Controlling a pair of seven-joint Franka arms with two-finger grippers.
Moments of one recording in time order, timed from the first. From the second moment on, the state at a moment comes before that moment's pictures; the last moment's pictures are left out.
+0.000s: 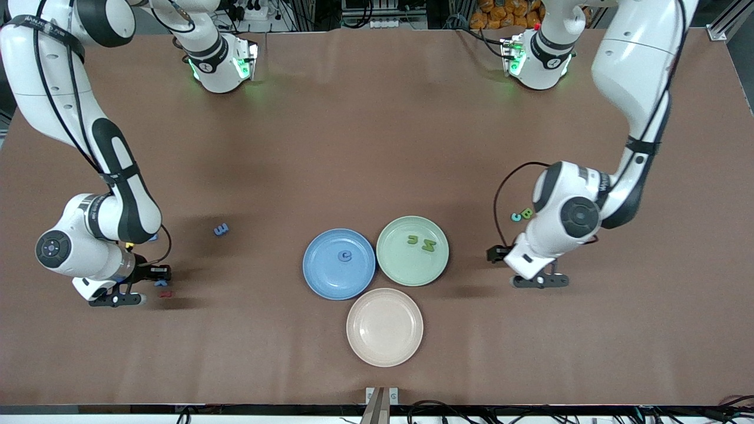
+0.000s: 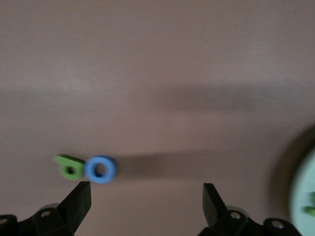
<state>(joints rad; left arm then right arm) -0.11 0.61 -0.19 -1.70 0.10 2.32 -0.33 -0.15 0.75 0.04 -1.61 -0.04 2.35 -0.14</state>
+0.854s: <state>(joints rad) 0.08 0.67 -0.19 -1.76 0.11 2.45 0.86 -0.08 0.75 0.36 -1.51 -0.02 2.29 0.34</state>
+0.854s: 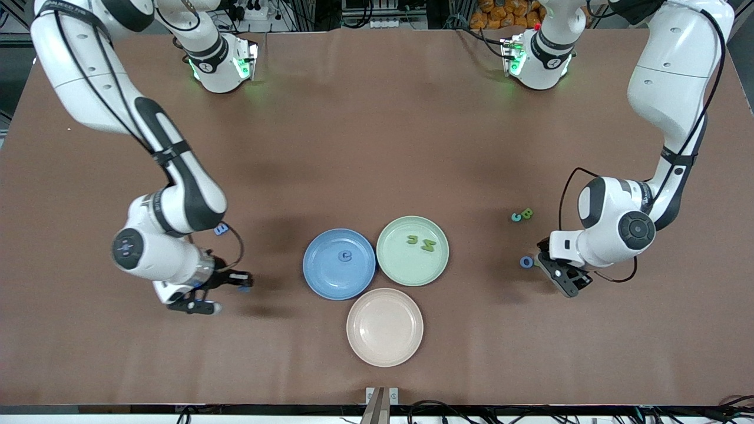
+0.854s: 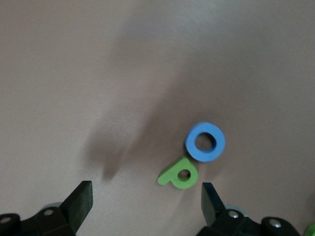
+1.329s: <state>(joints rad) 0.07 0.67 -0.20 -1.78 0.11 2.49 1.18 0.18 0.75 0.43 -1.44 -0.02 2.29 0.98</state>
